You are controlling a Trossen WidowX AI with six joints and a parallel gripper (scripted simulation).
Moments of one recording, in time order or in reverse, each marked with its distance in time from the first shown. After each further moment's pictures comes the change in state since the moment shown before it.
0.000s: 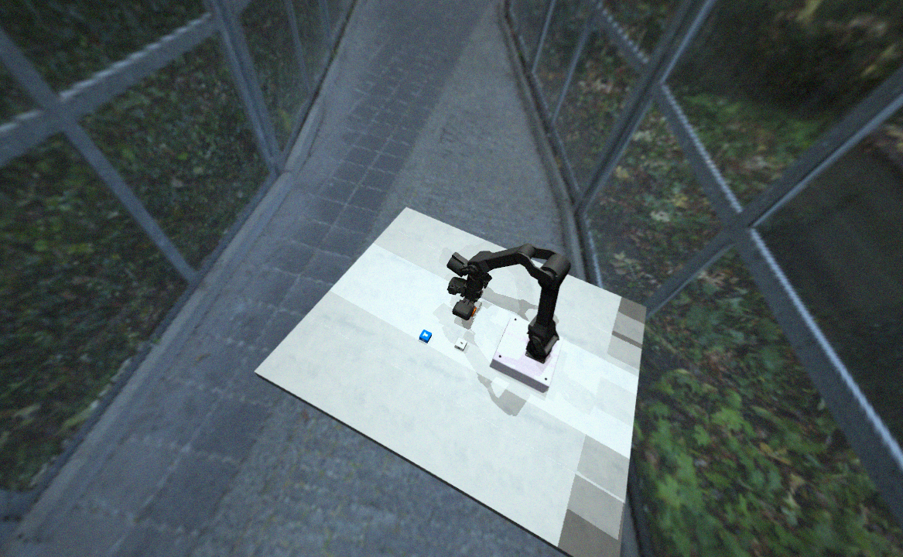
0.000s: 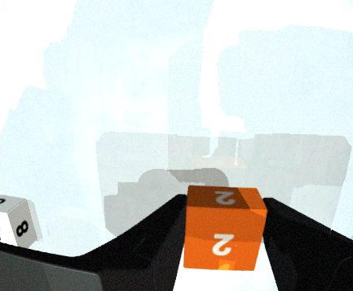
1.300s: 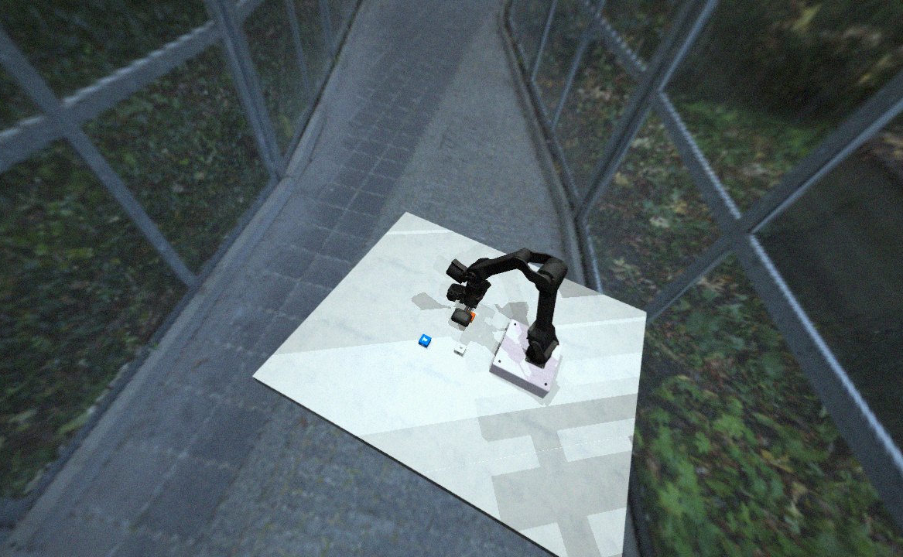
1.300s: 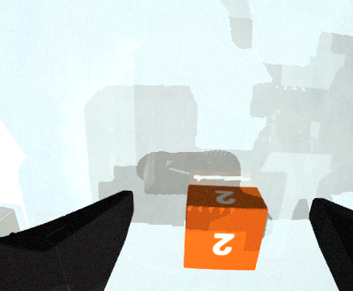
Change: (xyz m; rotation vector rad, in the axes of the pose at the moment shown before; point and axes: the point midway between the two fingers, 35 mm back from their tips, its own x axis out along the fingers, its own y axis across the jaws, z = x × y) arm 0.012 0.000 0.001 0.000 -0.006 -0.001
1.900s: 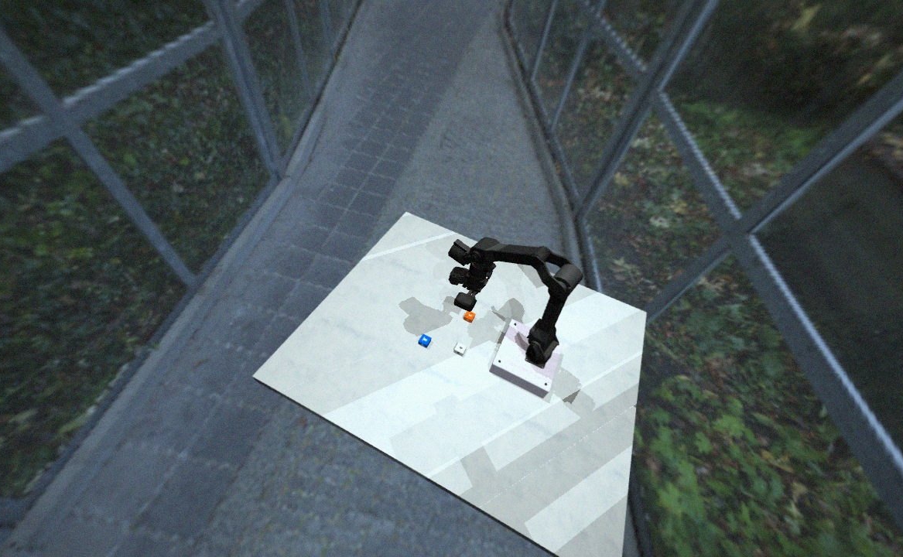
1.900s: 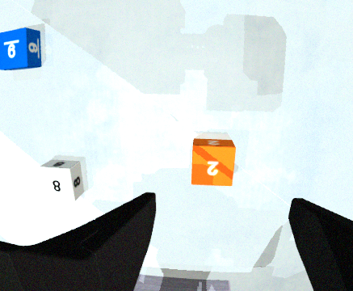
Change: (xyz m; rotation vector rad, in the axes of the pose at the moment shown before) arm -0.088 0.000 0.002 0.002 0.014 0.004
